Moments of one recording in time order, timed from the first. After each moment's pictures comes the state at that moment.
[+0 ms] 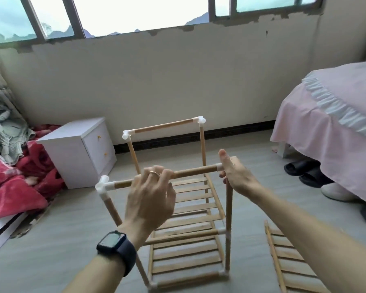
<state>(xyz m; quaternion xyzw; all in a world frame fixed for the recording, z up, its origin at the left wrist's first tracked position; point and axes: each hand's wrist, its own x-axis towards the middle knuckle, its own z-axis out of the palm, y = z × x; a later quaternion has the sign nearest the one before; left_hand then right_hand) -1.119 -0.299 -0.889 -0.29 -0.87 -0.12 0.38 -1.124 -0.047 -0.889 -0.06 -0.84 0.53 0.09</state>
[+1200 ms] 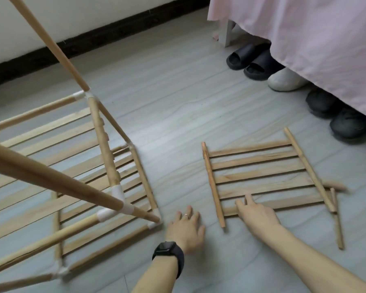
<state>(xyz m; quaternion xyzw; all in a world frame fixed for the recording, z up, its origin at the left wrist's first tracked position) -1.117 -0.044 -1.293 -0.29 -0.87 0.00 -0.40 -1.020 0.164 -1.303 -0.19 -0.94 0.07 -0.28</state>
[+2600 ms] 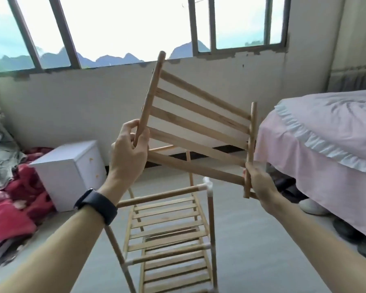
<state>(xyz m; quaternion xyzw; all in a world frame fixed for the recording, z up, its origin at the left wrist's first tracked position) -1.117 -0.276 -0.729 -0.24 -0.77 -0.50 0.32 -1.062 0.032 -0.846 -0.18 -0.71 0.65 0.18</state>
